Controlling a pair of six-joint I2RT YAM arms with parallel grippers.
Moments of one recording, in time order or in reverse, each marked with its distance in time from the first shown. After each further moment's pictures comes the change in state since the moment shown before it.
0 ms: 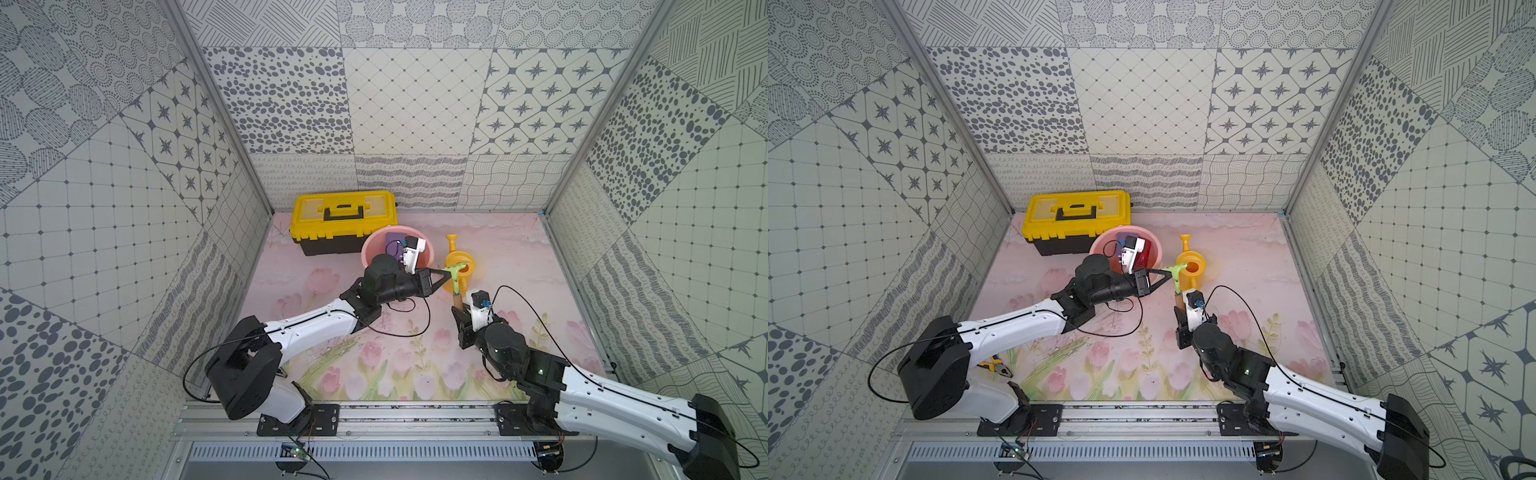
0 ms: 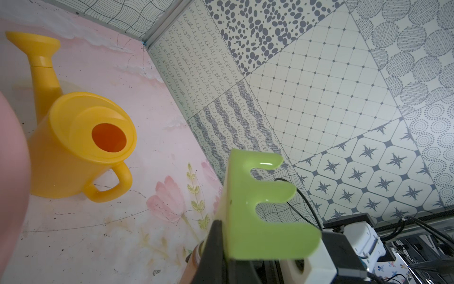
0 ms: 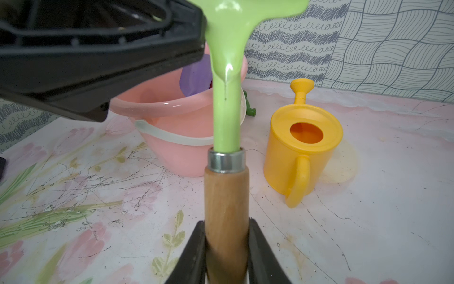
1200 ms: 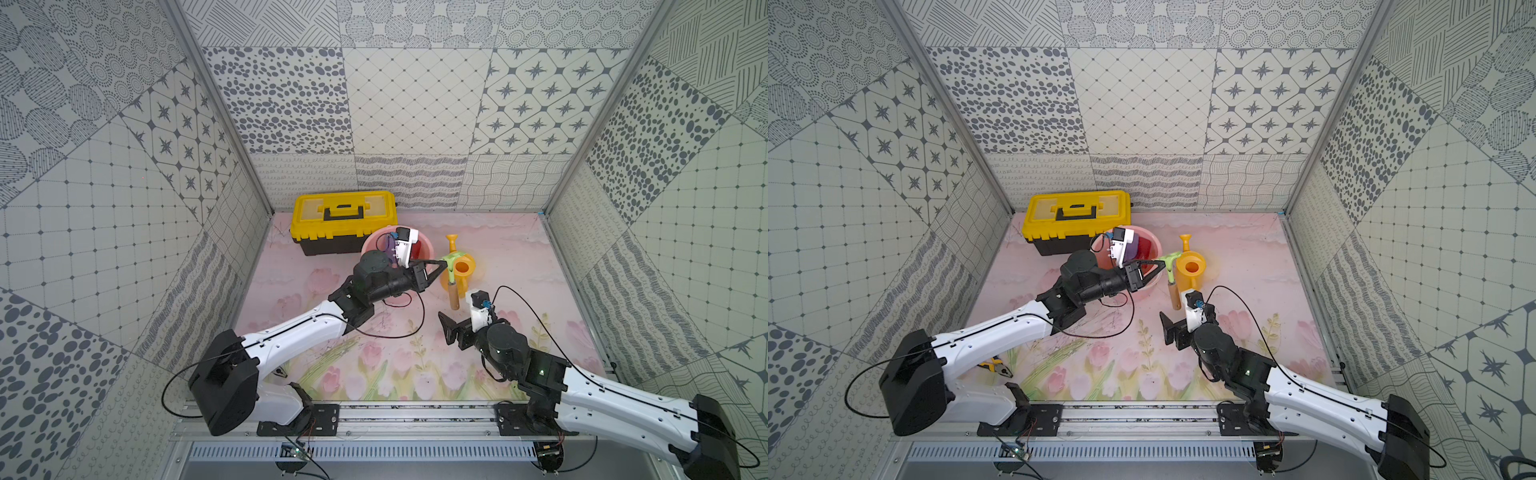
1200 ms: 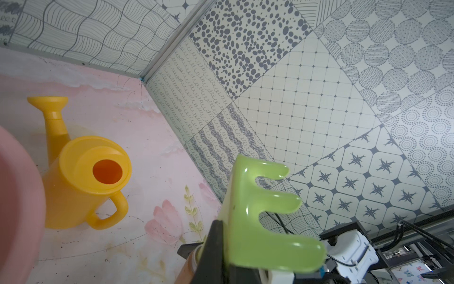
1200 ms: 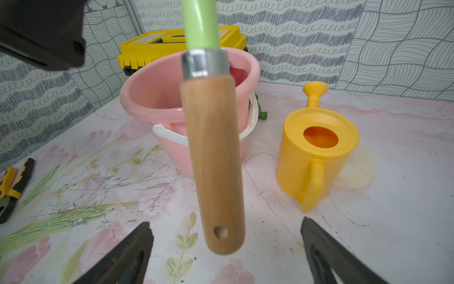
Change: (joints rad) left arm 0.002 -0.128 0.042 -0.072 -0.070 0.078; right arm 0.003 -0.014 0.000 0.021 -0.027 0.010
